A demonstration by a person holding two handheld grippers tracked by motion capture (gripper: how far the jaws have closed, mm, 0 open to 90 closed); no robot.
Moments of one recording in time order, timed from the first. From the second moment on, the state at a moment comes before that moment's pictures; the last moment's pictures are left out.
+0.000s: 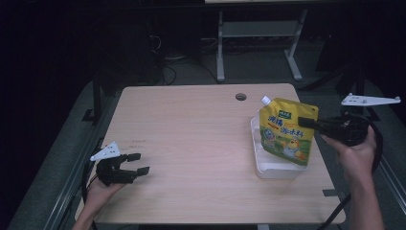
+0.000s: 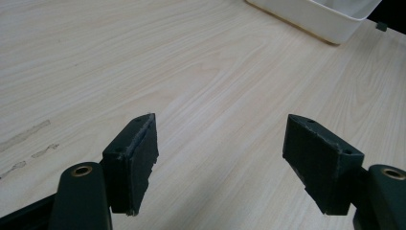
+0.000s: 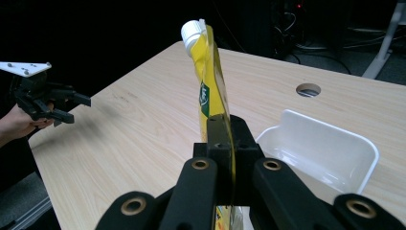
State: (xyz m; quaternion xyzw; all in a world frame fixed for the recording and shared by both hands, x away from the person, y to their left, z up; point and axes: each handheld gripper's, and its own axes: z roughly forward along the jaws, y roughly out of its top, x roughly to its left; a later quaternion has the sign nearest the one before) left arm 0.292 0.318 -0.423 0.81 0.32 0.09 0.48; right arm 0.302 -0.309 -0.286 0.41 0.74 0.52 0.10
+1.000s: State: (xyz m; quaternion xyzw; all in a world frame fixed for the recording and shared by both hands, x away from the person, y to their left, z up) left arm 0.292 0.321 -0.424 0.81 0.33 0.08 0.48; right arm 0.308 -0.301 -0.295 0.39 0.75 0.52 0.09
